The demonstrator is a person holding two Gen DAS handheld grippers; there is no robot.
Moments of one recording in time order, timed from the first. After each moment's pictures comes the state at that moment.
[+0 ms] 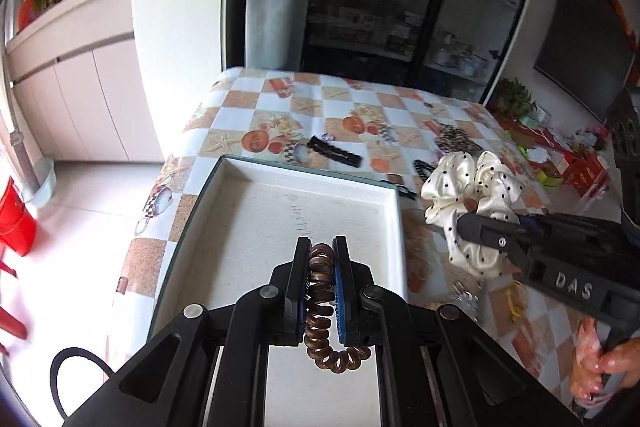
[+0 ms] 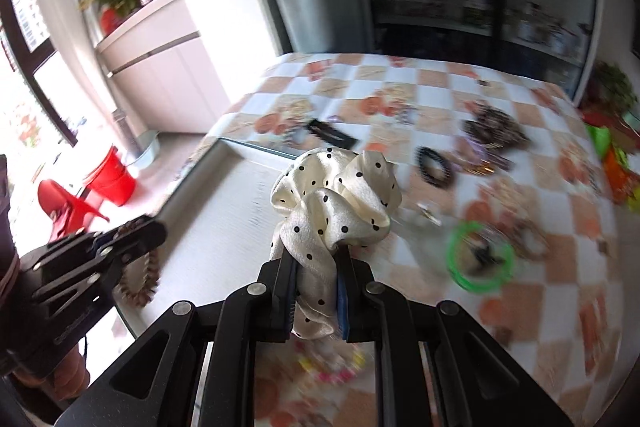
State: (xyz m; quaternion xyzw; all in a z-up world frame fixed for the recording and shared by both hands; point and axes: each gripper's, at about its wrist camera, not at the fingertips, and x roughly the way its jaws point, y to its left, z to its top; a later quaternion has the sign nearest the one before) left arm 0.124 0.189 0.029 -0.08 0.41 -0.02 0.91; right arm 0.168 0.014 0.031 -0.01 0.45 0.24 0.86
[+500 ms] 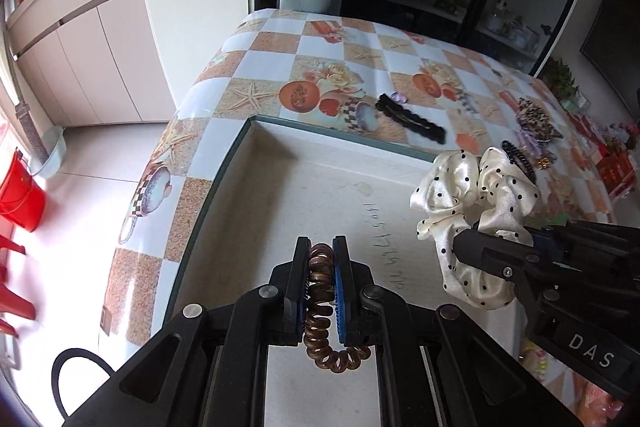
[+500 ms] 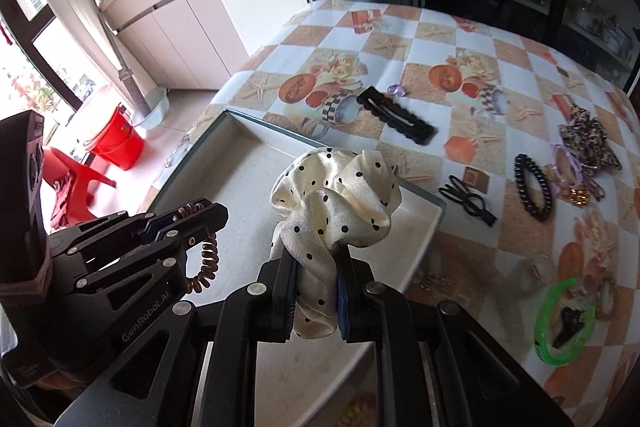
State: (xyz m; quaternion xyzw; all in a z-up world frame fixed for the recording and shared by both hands) left arm 0.194 0.224 -0.048 -0.08 0.48 0.03 0.87; right arm 0.231 0.087 -0.037 -0.04 0.52 0.26 0.81
